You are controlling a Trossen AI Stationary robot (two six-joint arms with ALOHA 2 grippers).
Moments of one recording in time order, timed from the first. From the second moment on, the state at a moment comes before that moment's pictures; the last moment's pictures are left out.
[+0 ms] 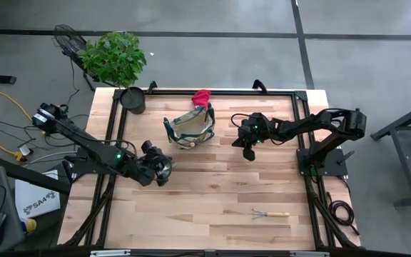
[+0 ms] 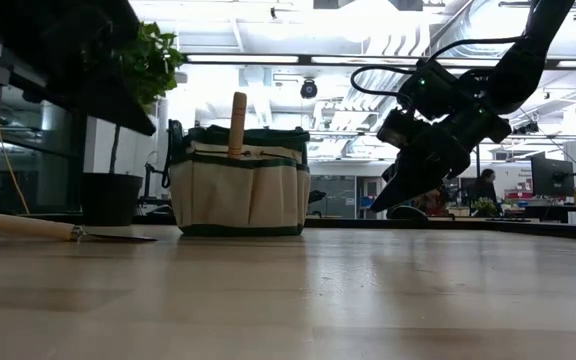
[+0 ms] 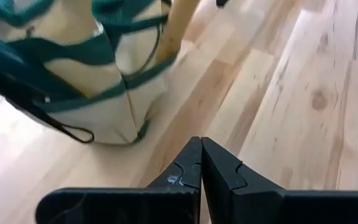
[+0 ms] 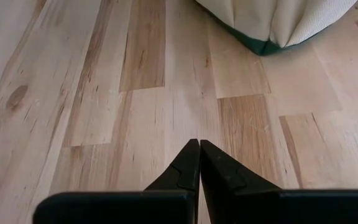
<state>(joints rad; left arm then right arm) -0.49 1.15 0.61 -0.33 -0.75 -0.72 -0.37 1.54 0.49 0.35 -0.37 -0.10</state>
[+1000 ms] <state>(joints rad) -0.48 1.15 0.61 -0.69 -0.33 -1.01 -0.37 1.54 0.49 0.35 -0.37 -0.09</state>
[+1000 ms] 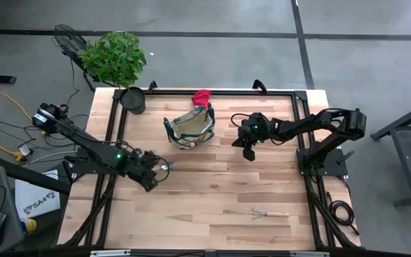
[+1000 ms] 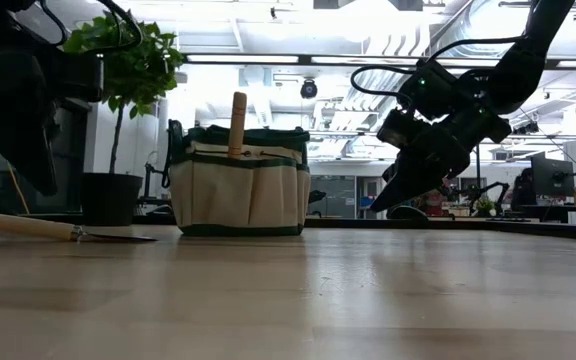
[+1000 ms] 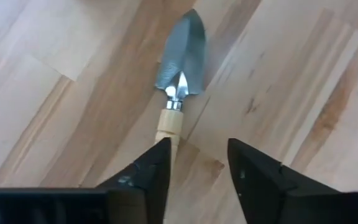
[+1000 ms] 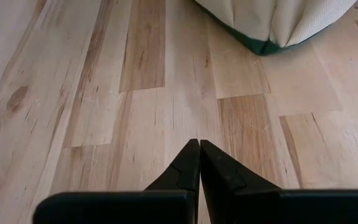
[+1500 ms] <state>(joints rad) -0.48 1.16 0.61 -0.83 -0.14 -1.13 -0.37 1.54 0.49 0.35 -0.37 -0.09</state>
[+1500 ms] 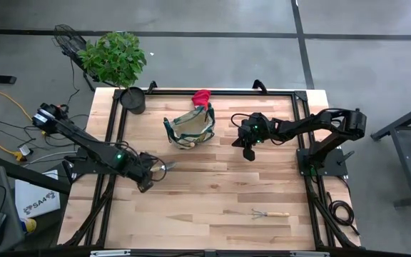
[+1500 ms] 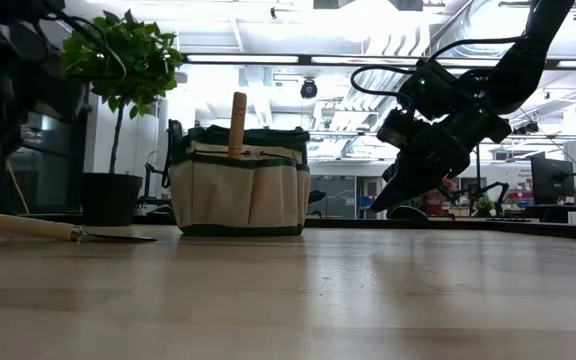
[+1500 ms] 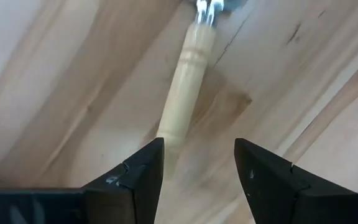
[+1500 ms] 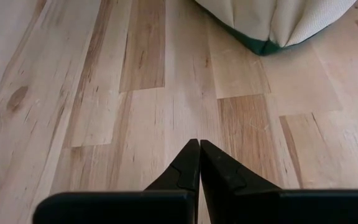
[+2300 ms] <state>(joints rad) -0.49 1.23 0.60 -0.88 -0.05 -1.13 -0.37 1.54 0.49 0.35 -0.37 -0.09</state>
